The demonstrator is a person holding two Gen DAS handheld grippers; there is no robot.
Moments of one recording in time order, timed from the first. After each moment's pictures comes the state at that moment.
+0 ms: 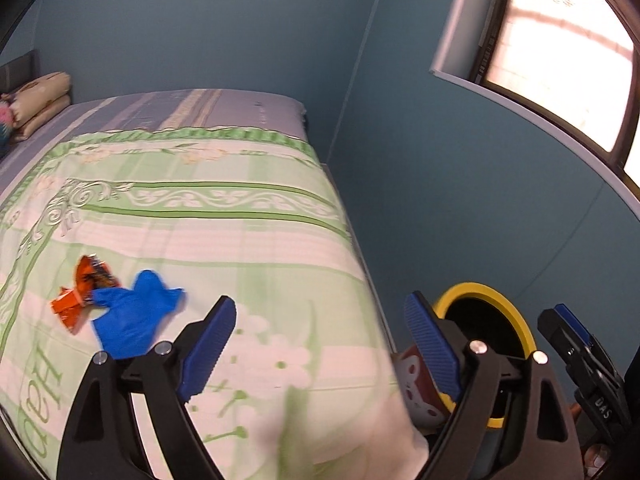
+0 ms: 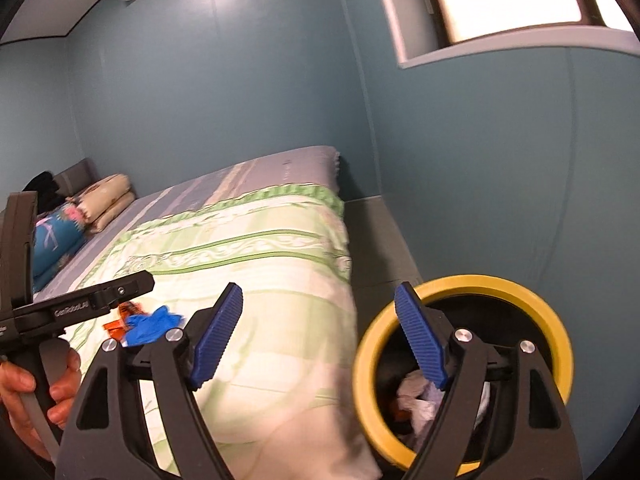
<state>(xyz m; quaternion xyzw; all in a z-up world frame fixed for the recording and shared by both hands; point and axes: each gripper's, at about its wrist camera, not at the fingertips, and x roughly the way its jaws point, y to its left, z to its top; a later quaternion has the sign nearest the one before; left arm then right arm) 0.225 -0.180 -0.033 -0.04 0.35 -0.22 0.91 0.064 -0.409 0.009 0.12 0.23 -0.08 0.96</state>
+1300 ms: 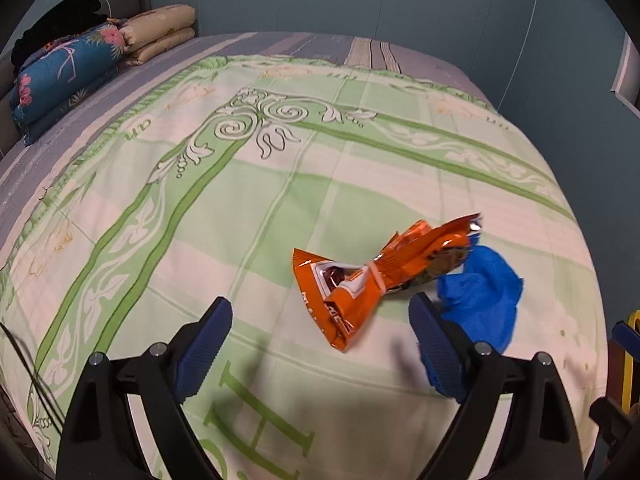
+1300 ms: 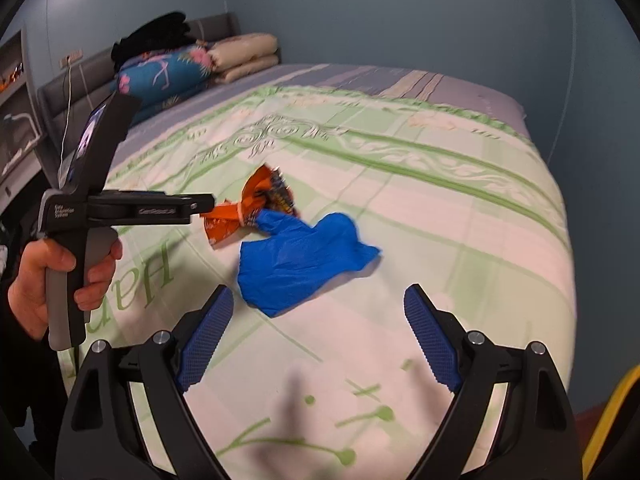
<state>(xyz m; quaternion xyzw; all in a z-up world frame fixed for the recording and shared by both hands) 0.346 0.079 -0.147 -0.05 0.45 -0.01 0.89 0.233 -0.162 -0.091 -0.05 0.37 0.18 0.91</state>
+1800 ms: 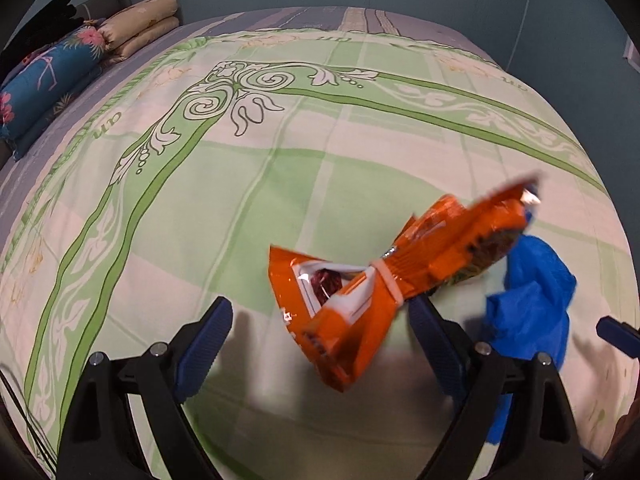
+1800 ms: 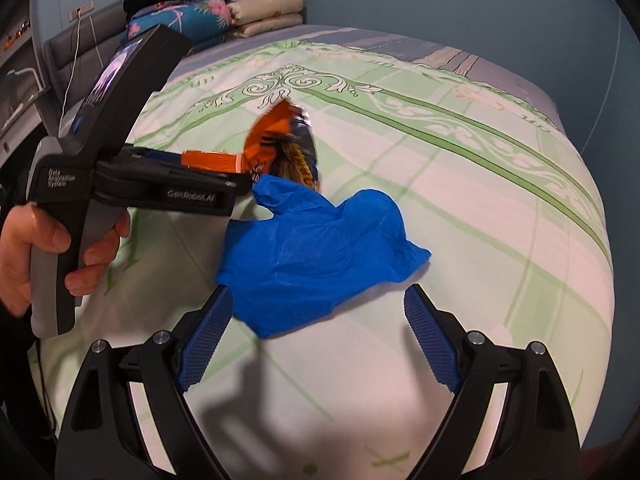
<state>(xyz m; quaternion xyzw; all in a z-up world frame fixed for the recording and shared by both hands) 0.394 0.062 -0.189 -0.01 0.48 -0.01 0.87 0.288 -0.123 -0.141 -0.10 0.42 0.21 0.88</state>
